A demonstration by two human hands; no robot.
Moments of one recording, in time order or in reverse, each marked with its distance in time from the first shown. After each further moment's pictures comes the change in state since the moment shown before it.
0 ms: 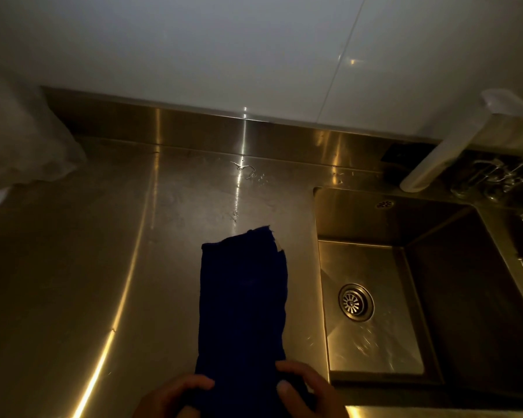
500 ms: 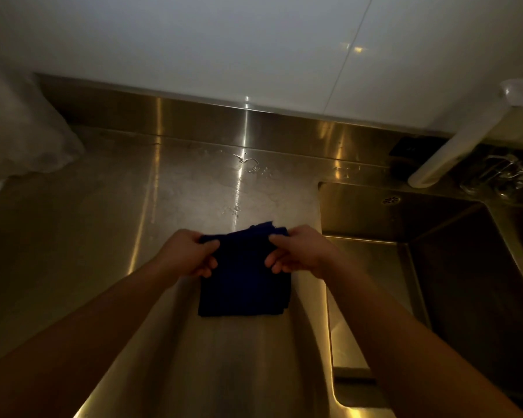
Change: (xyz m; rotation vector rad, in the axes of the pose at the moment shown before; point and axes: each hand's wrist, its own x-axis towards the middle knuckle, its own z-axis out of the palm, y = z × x) left_hand 0.131 0.135 -0.015 0.329 0.195 0.173; right_hand 0.167 -0.123 -0.010 -0.229 -0.314 0.050
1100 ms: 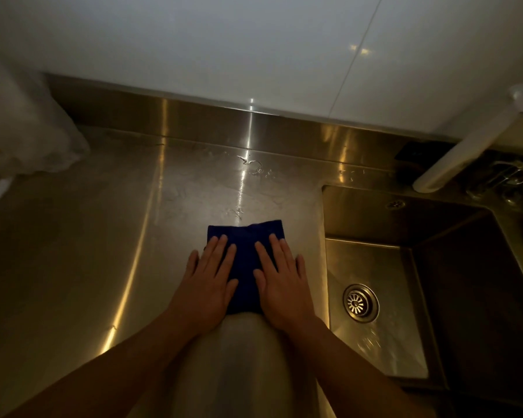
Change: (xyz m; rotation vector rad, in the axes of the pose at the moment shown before) left_hand -0.003 -0.076 0.044 1.133 0.143 0.539; right_hand 0.027 0.097 0.060 -0.975 0.473 -0.454
